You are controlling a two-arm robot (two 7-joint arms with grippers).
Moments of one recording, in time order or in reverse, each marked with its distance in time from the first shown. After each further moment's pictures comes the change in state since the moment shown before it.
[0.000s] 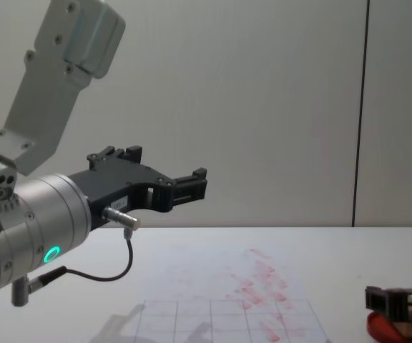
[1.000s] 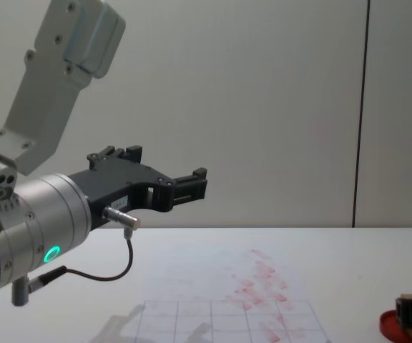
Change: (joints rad) left arm 0.000 0.000 0.000 0.000 0.000 0.000 0.000; right arm 0.025 -0.034 0.031 0.033 0.014 0.076 -0.059
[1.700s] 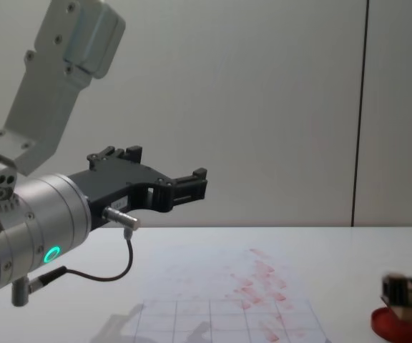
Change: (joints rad) left arm 0.000 0.000 0.000 0.000 0.000 0.000 0.000; right arm 0.008 -0.010 0.008 -0.012 -0.015 -0.031 0.057
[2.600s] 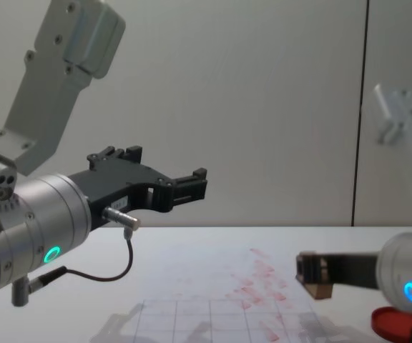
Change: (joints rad) left arm 0.000 0.000 0.000 0.000 0.000 0.000 0.000; right arm 0.087 -0.080 -0.062 0.039 -0.110 0.064 0.155
